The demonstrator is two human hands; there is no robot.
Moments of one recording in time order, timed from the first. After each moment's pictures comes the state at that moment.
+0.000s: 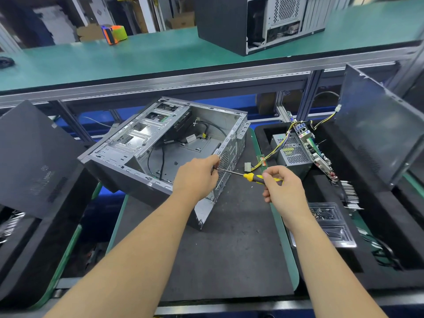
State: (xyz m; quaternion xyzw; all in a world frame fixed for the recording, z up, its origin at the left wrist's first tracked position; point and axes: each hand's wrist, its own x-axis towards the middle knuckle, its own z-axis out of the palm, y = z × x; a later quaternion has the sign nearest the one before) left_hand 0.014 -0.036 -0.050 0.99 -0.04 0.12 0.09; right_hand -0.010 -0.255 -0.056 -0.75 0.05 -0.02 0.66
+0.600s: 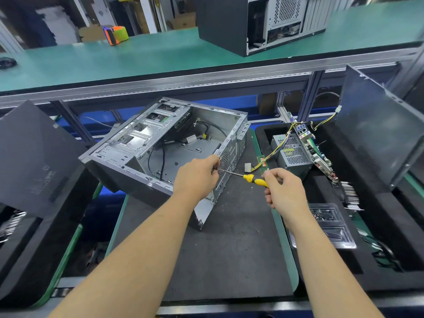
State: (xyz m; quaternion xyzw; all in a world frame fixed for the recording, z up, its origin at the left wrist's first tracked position) left_hand 0.013 -0.039 -0.048 0.99 -0.03 0.12 0.10; right_hand -0.007 -0.257 -0.060 -0.75 0.07 -0.01 0.66
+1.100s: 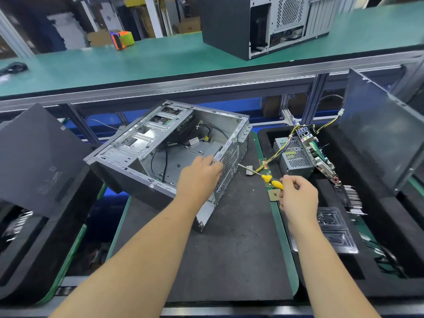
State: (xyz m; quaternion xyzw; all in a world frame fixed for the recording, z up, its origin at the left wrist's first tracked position) left_hand 0.006 -0.045 -0.044 0.98 -0.07 0.16 -0.02; right_hand 0.003 -0.274 -0.082 -0.72 0.17 -0.08 0.66
